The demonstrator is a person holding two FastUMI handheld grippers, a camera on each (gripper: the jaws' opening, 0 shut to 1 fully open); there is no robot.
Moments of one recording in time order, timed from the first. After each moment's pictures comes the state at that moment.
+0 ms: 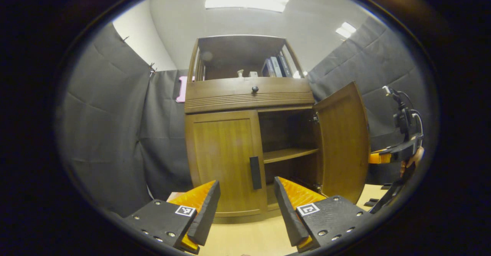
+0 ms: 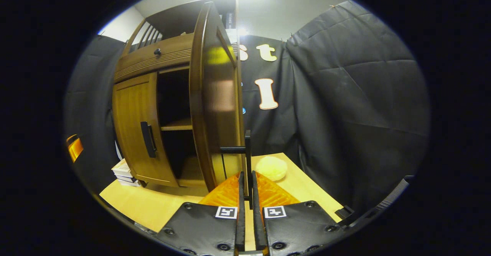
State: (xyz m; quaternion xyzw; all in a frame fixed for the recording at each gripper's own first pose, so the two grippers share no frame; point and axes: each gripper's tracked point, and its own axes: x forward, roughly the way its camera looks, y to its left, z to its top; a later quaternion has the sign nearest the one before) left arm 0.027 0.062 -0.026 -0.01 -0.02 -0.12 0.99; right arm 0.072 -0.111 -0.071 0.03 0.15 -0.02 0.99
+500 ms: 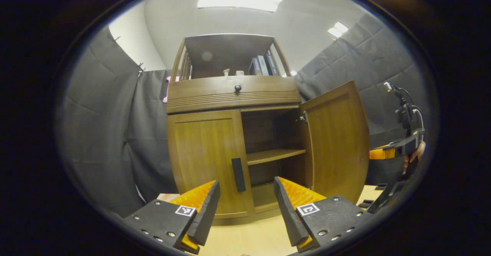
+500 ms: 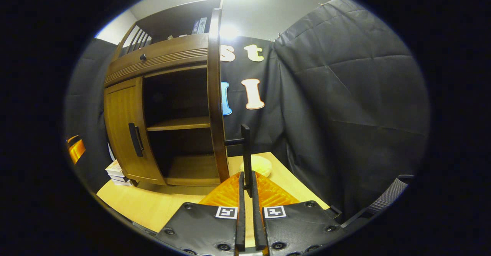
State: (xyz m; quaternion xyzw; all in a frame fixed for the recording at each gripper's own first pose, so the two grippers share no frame) left arm 0.036 0.032 -0.024 0.00 -0.03 -0.16 0.99; right arm 0.054 -0.153 -0.073 0.02 0.15 -0.05 0.99
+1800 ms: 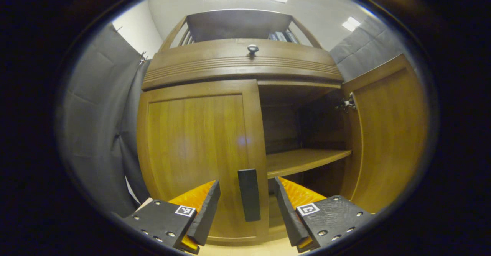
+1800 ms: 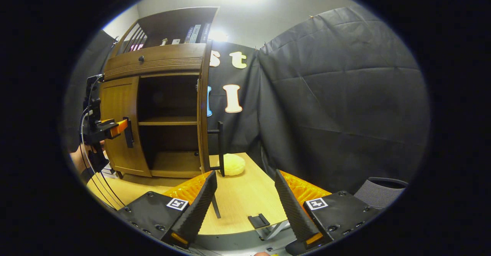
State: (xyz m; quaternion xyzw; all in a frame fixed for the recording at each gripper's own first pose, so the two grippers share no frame) left arm 0.218 0.007 -0.075 -0.02 0.00 -0.10 0.99; right arm -0.042 -0.182 -0.053 -0.01 0.14 -0.13 0.98
